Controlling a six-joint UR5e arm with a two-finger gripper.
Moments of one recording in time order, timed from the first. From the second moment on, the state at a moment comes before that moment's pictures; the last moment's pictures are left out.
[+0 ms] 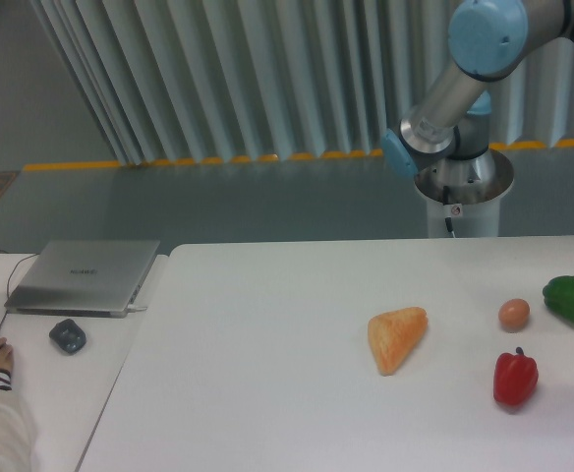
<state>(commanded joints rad) 2.76 -2.20 -1.25 -0.85 1.77 2.14</state>
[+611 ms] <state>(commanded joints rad) 2.73 -2.25 -1.27 -0.84 1.88 2.38</state>
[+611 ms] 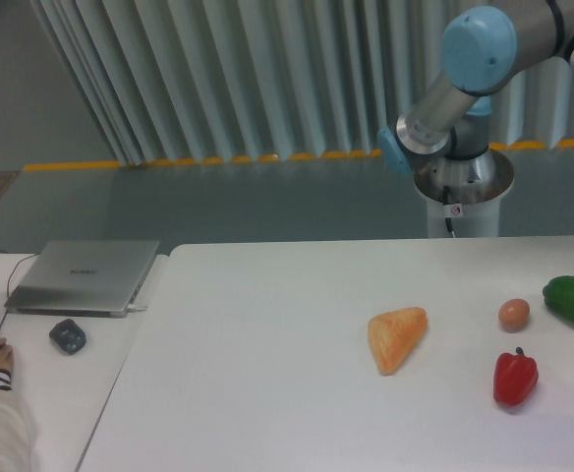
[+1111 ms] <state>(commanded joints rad) 2.75 -2.23 -1.30 -0.80 1.90 2.56</state>
